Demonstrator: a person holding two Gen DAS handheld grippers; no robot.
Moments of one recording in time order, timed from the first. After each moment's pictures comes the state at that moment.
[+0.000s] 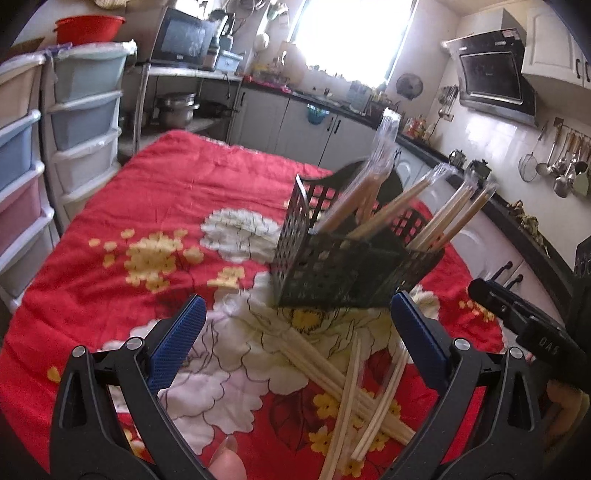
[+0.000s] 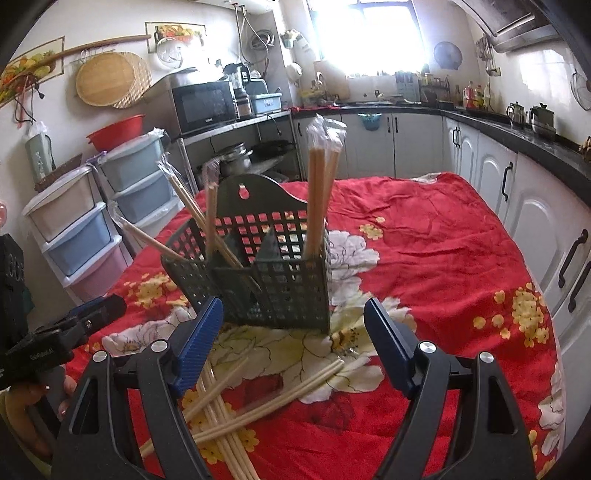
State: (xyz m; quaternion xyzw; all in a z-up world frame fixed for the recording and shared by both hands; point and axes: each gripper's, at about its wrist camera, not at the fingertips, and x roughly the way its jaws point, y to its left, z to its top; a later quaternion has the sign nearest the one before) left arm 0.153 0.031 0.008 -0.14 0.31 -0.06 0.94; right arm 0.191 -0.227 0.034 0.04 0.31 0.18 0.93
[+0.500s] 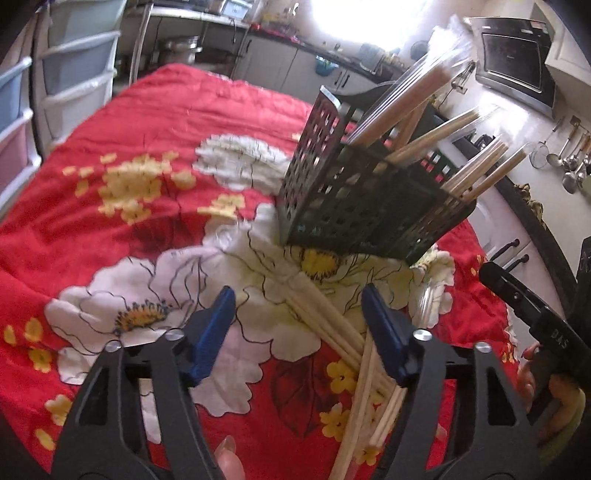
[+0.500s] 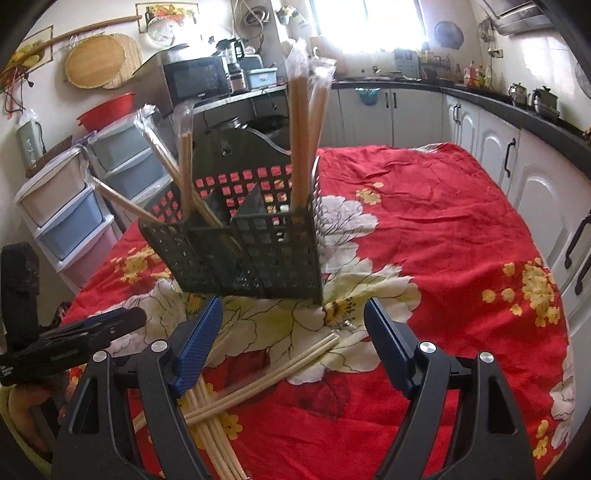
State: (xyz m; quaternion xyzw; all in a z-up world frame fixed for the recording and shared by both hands) left arm 0.174 0.033 -0.045 -0.17 0.41 -0.08 0.89; right arm 0.203 -0.228 0.002 0.03 0.36 0.18 0.92
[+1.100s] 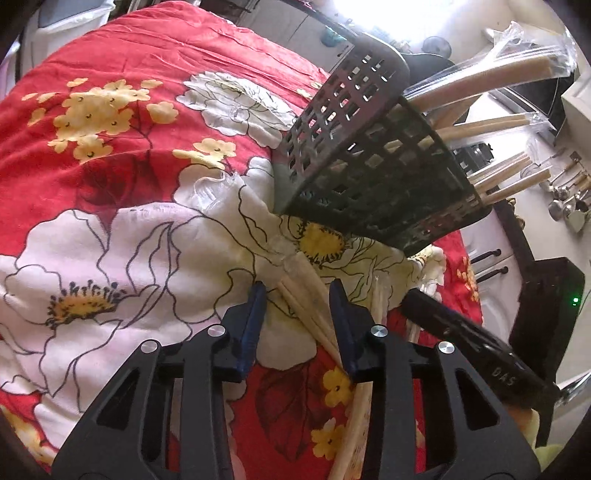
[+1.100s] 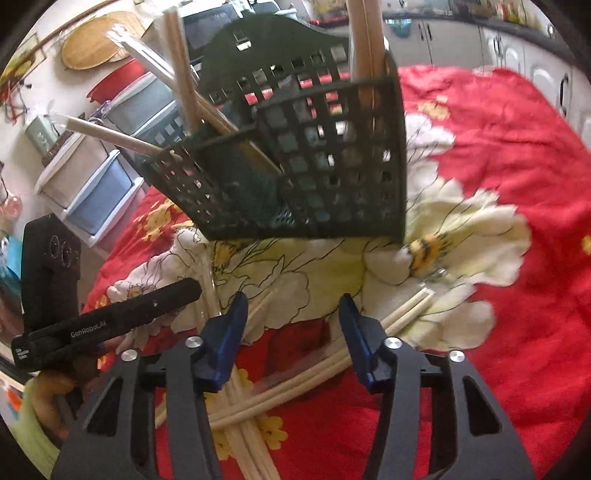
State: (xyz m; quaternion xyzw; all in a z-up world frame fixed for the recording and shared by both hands) left arm 0.202 0.041 -0.080 -0.25 0.46 -0.12 0.84; right arm 0.235 -0.192 -0.053 0.08 0.47 0.27 0.84
